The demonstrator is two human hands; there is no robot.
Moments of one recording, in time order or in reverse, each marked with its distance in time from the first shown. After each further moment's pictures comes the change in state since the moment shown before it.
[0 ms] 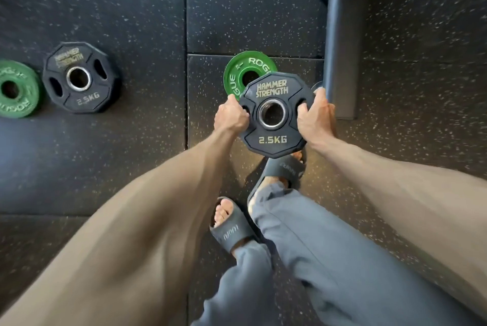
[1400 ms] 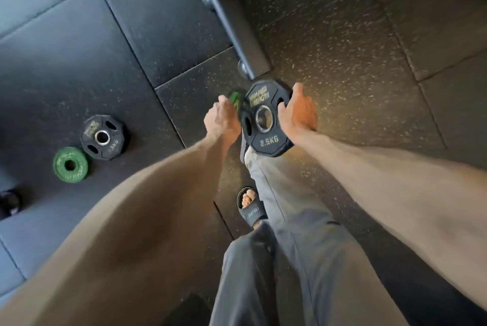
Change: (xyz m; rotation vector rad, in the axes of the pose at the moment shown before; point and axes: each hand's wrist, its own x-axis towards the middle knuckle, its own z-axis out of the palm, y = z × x) left_hand -0.292 0.070 -0.007 0.697 0.109 0.432; right_hand -0.234 0.061 -0.195 0.187 0.121 0.221
